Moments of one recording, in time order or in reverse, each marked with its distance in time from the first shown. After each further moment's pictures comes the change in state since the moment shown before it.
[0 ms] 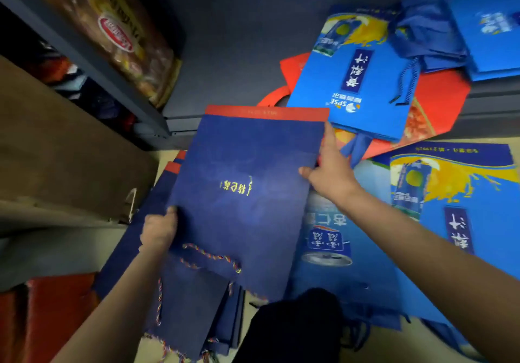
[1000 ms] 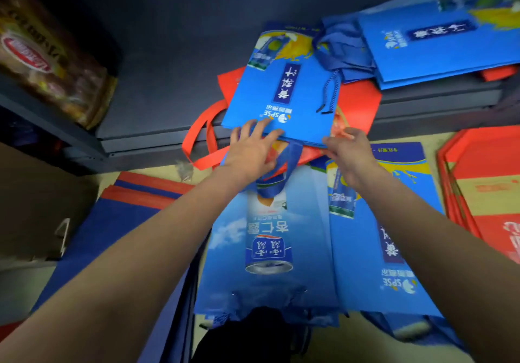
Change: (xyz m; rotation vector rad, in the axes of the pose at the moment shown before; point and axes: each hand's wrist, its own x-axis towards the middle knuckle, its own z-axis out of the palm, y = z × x) left_hand -0.170 0.224 0.097 0.681 0.023 1.428; right_hand 0.026 0.039 -0.128 0.581 0.401 0.379
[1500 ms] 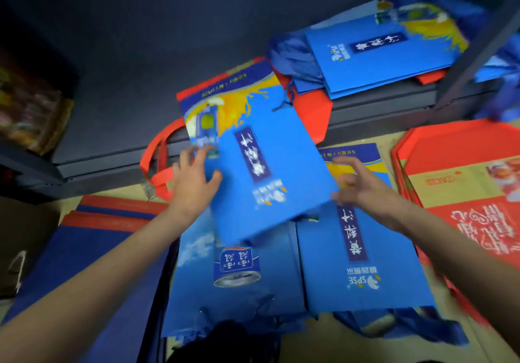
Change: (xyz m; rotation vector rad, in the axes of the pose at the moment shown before) left_hand -0.038 -0.002 0.004 -0.532 0.249 -0.243; right_hand -0.035 0.001 -0.125 -0.332 -0.391 -0.042
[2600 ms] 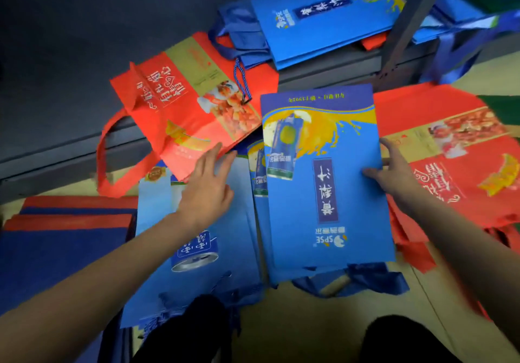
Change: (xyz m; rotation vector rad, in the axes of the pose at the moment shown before) left_hand -0.042 0.058 0.068 0.281 -0.229 0.472; right_hand -0.035 0.058 -0.101 -0.129 0.572 0.107
